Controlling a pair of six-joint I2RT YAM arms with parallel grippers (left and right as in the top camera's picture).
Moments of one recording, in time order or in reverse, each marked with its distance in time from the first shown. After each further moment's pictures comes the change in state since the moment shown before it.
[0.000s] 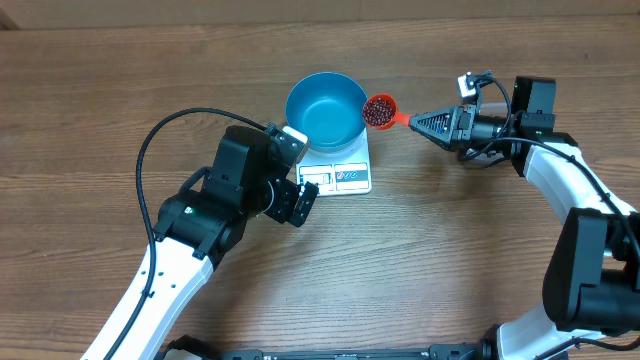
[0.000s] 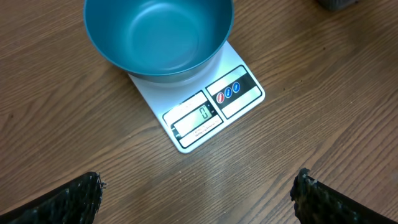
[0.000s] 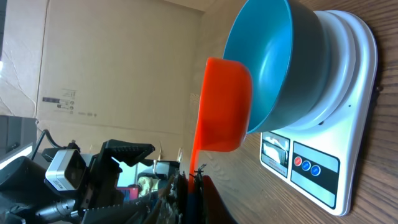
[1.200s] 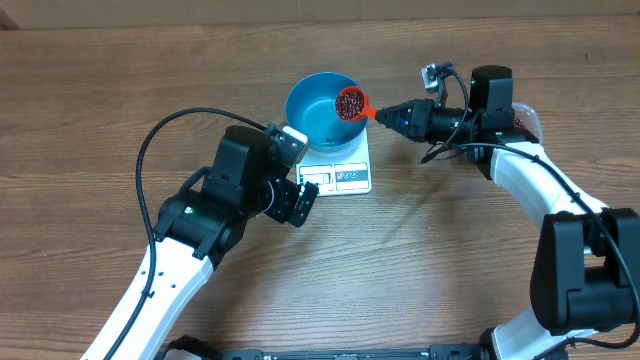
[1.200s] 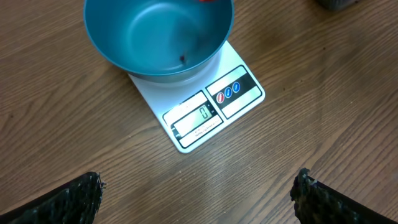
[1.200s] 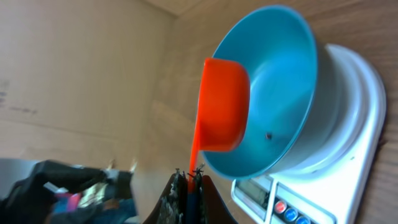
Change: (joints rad) left arm 0.000 0.000 0.000 0.000 0.000 0.000; right arm 0.183 0.000 0.000 0.192 0.281 0.044
